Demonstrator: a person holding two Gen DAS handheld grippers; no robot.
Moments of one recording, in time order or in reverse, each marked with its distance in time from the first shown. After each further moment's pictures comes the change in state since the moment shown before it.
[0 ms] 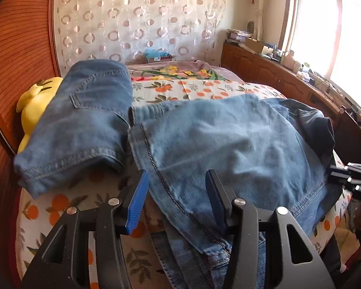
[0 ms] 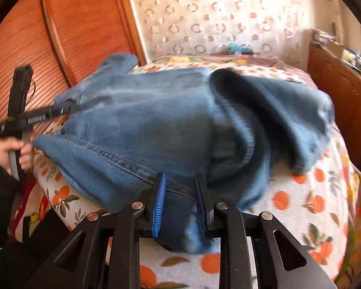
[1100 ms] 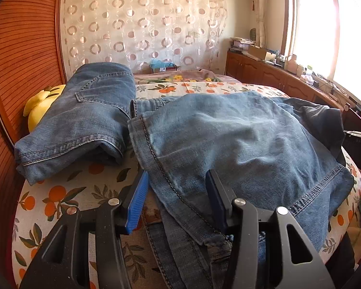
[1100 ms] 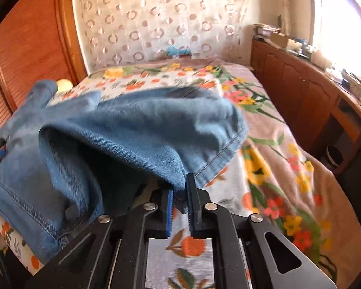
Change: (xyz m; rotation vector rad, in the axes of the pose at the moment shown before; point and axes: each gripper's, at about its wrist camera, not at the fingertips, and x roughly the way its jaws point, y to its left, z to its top) left arm 0.000 -0.008 -0.023 0.016 -0.085 0.052; right arm -0.003 -0.085 0.038 0.138 -0.037 -0.304
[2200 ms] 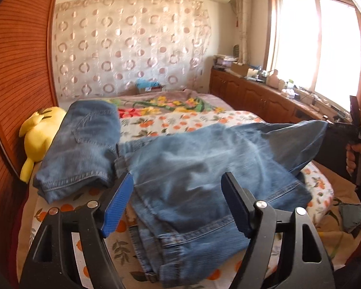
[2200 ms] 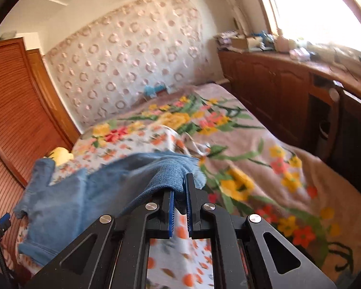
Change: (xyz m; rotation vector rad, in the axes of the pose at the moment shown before) left arm -0.075 -0.028 0.032 0.026 -0.105 -0.093; right arm -0.103 -0.093 0.012 0.295 -0.186 0.043
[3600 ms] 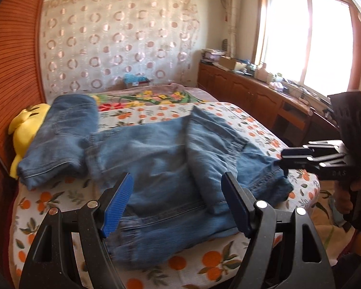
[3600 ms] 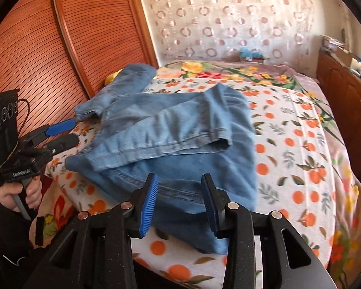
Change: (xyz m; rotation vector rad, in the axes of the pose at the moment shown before) left arm 0.002 -0.043 -0.014 0.024 0.046 -0.064; right arm -0.046 0.173 -0.092 -0.426 0.281 0.319
